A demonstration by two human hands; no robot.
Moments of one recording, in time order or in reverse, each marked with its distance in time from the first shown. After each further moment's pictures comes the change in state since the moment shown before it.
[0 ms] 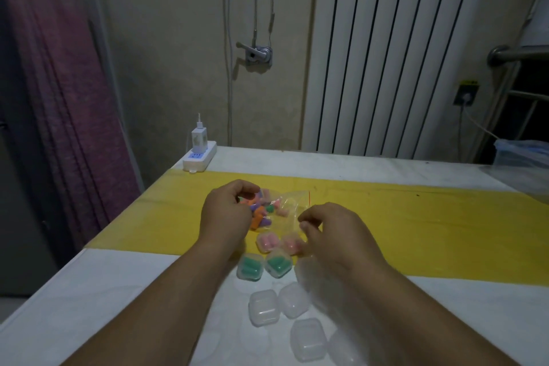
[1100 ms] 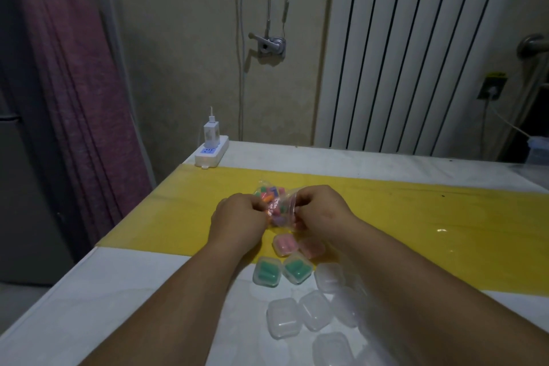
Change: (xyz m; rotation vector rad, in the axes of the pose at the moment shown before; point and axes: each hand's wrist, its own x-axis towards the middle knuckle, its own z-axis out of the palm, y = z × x) left_hand 0.027 -0.032 -0.004 0.566 -0.031 0.024; right_hand 0.075 -0.010 0.048 0.437 -0.180 0.154
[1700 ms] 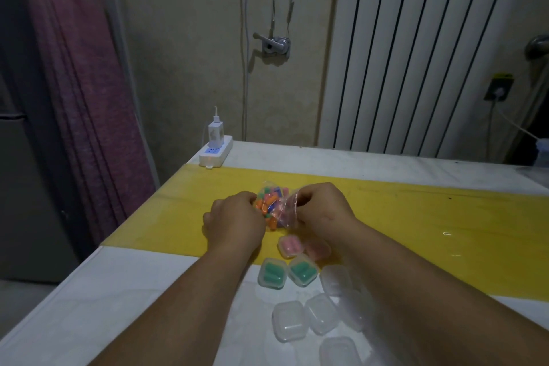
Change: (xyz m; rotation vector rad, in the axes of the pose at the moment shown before) left_hand 0.002 -0.003 -0.002 0.257 0.124 -0.088; right_hand 0.005 -0.003 0.005 -0.132 0.056 -0.057
